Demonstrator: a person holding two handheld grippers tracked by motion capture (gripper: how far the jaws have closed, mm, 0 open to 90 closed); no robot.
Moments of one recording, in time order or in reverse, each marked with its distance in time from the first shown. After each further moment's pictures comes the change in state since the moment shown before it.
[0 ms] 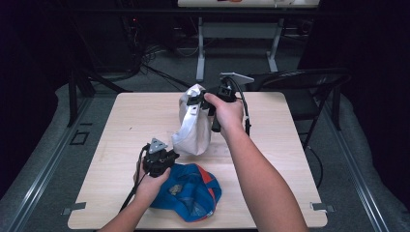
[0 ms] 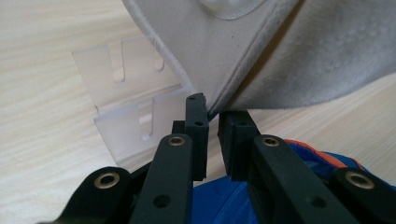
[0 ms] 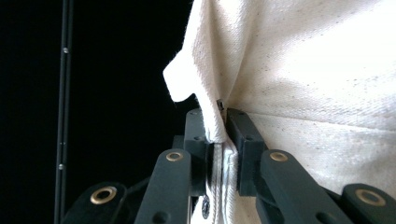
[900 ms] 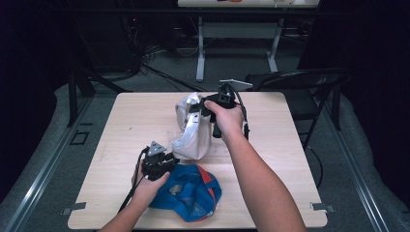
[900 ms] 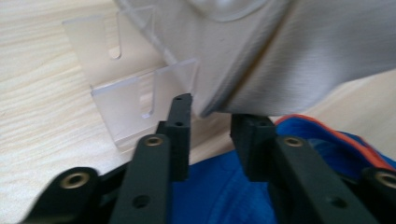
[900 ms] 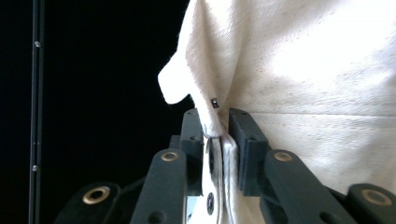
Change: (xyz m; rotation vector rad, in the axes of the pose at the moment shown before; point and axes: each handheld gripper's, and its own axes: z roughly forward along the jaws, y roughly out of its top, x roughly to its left) left arm 0.001 -0.010 -0.005 0.030 -0.020 0.046; right arm -0.019 -0.003 0.007 0.012 -0.061 -0.015
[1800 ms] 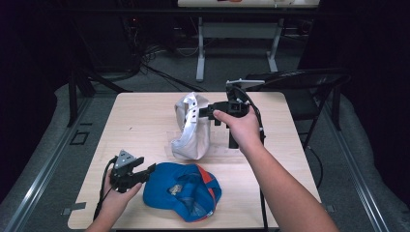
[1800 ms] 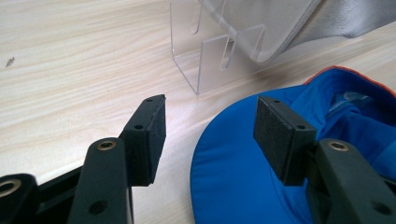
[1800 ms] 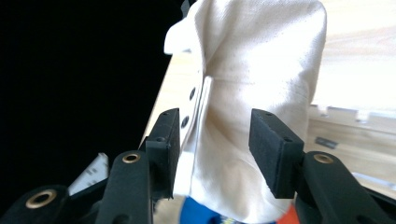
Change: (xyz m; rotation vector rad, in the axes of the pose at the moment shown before) left arm 0.040 -0.034 -0.067 -0.022 0.107 -0.015; right arm 0.013 -0.037 -0.044 -0.107 -0.156 -0.352
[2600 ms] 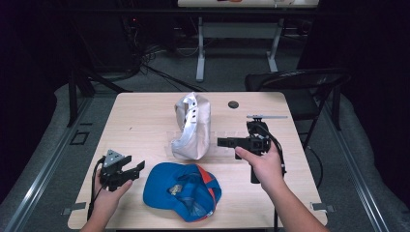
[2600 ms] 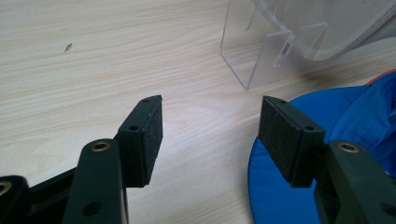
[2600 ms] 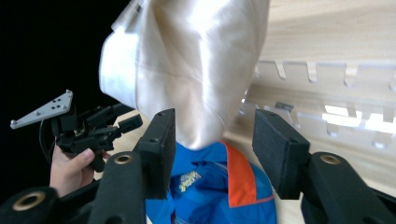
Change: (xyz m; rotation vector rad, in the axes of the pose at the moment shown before) left arm 0.026 -0.009 -0.001 -0.008 0.083 -0.051; right arm -0.050 -0.083 -0.032 -0.070 0.006 -0.100
